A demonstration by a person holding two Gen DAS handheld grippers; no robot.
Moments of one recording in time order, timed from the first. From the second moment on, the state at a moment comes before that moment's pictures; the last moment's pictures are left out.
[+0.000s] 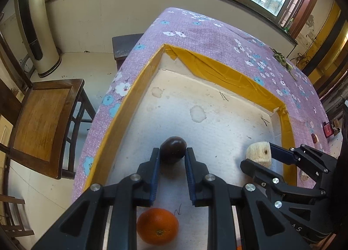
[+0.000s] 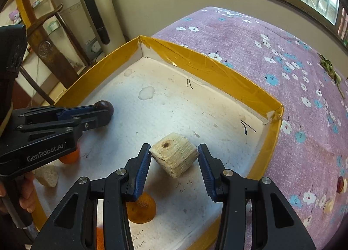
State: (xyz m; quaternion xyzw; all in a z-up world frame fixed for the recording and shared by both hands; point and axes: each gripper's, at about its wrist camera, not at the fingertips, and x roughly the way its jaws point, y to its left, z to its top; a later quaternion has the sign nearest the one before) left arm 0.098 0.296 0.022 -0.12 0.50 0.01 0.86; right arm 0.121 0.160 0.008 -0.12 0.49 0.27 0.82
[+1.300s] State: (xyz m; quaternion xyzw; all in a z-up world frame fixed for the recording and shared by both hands) left arm -0.006 0.172 0.067 -0.05 0.45 0.07 0.89; right arm 0.004 -0.029 0.059 -0.02 0.45 0.18 0.88
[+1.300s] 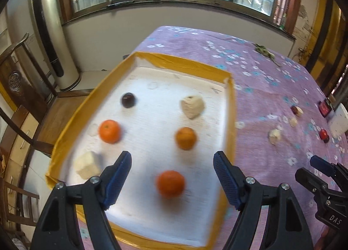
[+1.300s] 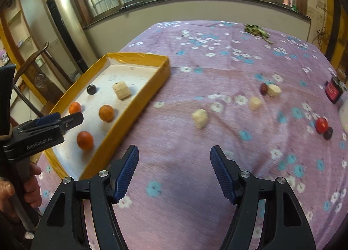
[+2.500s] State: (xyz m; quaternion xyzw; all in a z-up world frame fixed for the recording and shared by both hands) left arm 0.024 0.021 0.037 0.01 0.50 -0.04 0.86; right arm 0.090 -0.256 0.029 0.01 0.46 0.07 0.89
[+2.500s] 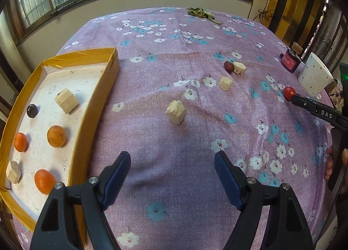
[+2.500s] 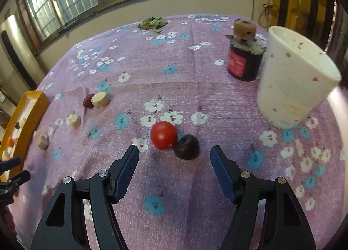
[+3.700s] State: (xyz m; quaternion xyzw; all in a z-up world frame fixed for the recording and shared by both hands) left arm 0.036 0.019 0.018 0.00 0.52 -0.07 0.85; right arm 0.051 -0.217 0.018 -0.06 0.46 0.18 0.86
